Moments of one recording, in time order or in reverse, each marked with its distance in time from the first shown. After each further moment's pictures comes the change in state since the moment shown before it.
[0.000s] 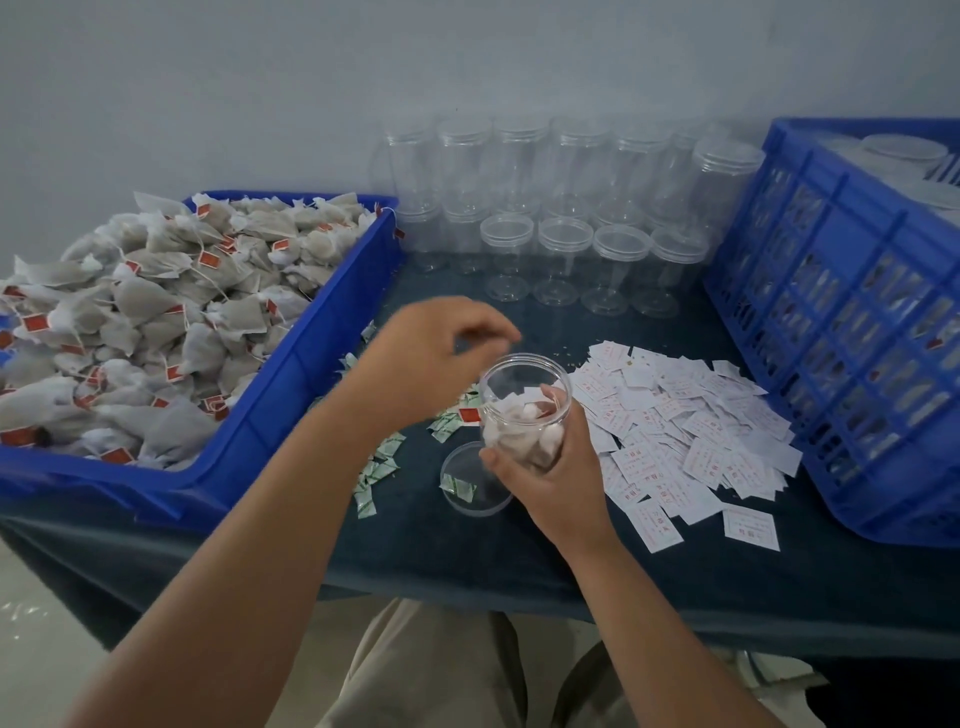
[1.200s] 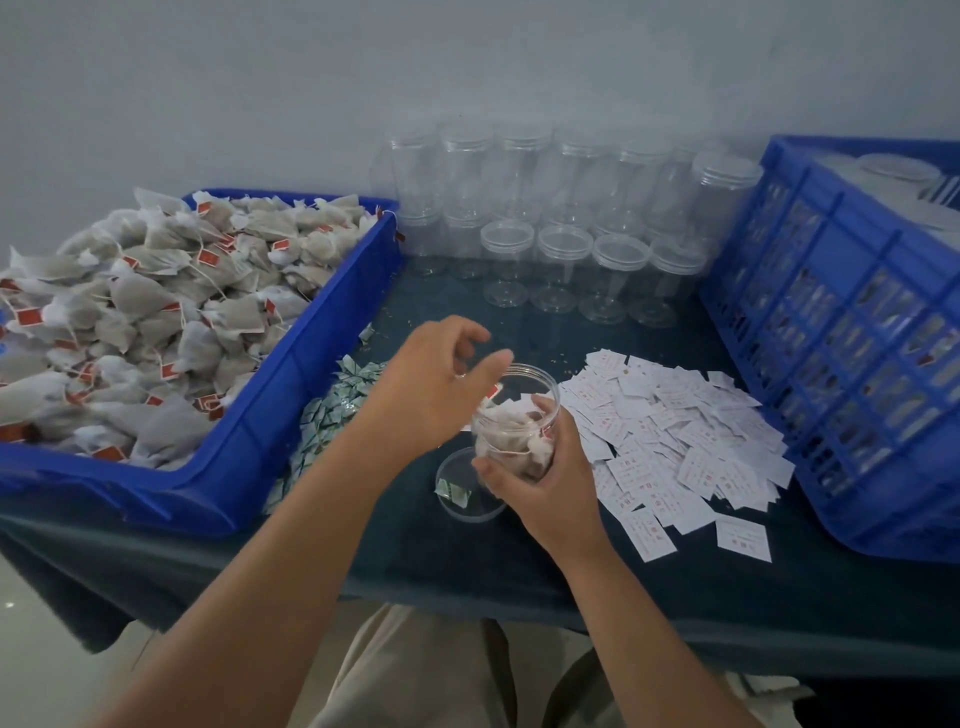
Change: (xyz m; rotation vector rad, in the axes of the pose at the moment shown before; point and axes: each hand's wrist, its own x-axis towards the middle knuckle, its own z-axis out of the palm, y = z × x) left_hand -0.010 -0.006 0.026 -0.059 0.035 -0.318; right_hand -0.001 0.002 0.001 0.046 -0.081 0.064
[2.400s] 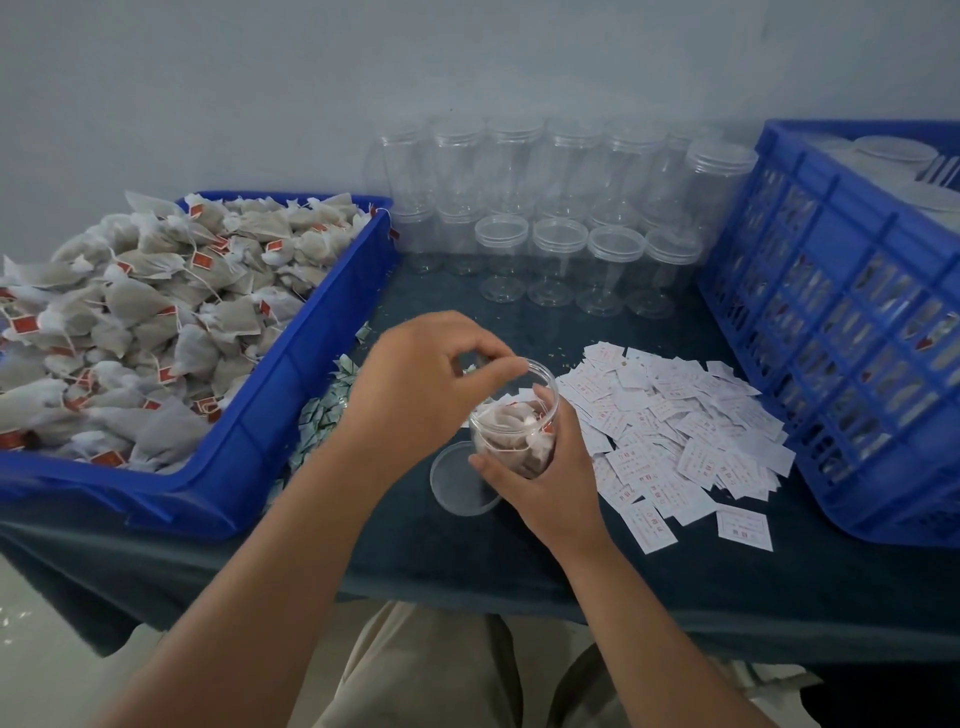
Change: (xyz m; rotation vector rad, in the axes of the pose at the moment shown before) left_hand -0.019 0.022 -0.012 -0.014 0.126 0.292; right_hand 0.000 -0.002 -0.002 -0.015 0.044 -0.097
